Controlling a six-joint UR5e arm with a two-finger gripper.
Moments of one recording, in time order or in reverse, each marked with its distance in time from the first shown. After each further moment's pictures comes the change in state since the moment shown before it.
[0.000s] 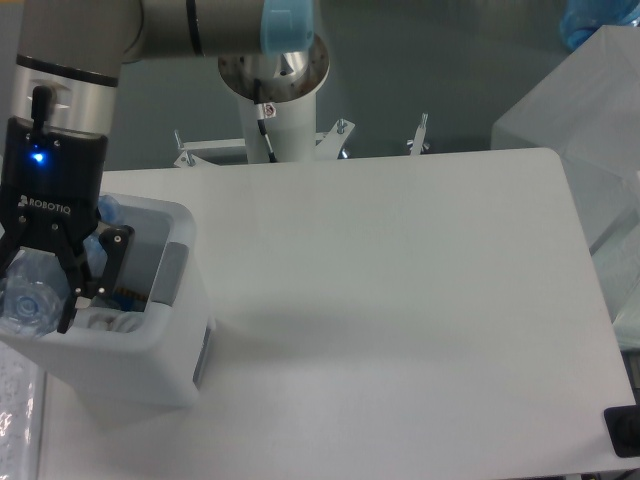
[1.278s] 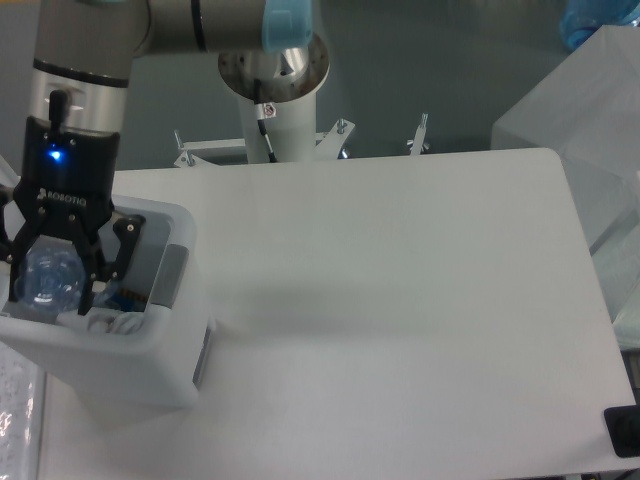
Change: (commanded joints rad) arm 0.003 0.144 -0.212 -0.002 0.000 0.051
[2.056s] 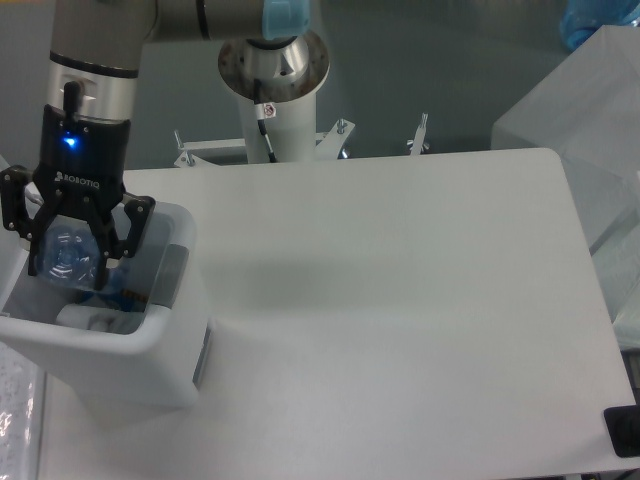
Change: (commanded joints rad) arm -0.002 -0.001 -0.048 0.000 0.000 0.021
